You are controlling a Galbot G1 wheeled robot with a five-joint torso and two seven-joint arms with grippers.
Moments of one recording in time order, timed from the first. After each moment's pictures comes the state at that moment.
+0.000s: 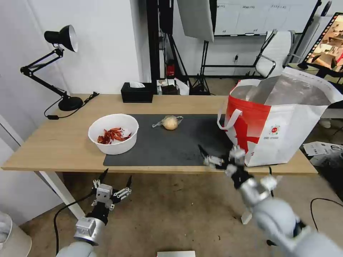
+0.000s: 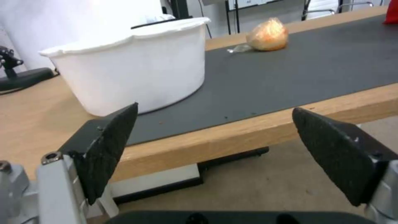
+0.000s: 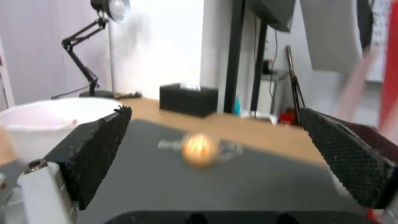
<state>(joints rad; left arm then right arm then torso) 1.67 -1.24 -0.54 -2.06 -0.10 -0.11 0.02 -1.02 0.77 0.10 2.00 0.67 0.09 0.08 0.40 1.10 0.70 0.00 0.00</state>
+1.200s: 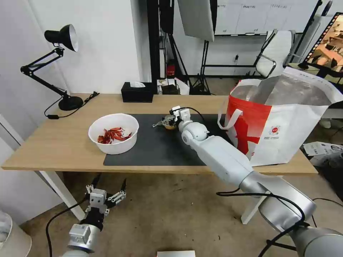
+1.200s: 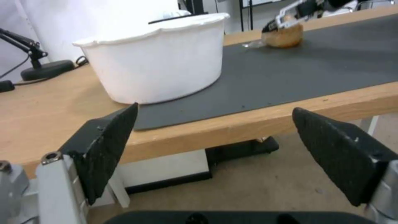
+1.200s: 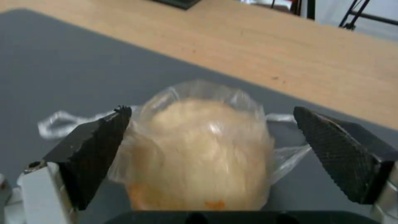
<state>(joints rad) 1.73 -1.29 -0.59 -2.09 -0.08 -0.13 0.02 -0.19 1.38 -0.39 1.00 0.70 -0.38 0.20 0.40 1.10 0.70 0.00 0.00</state>
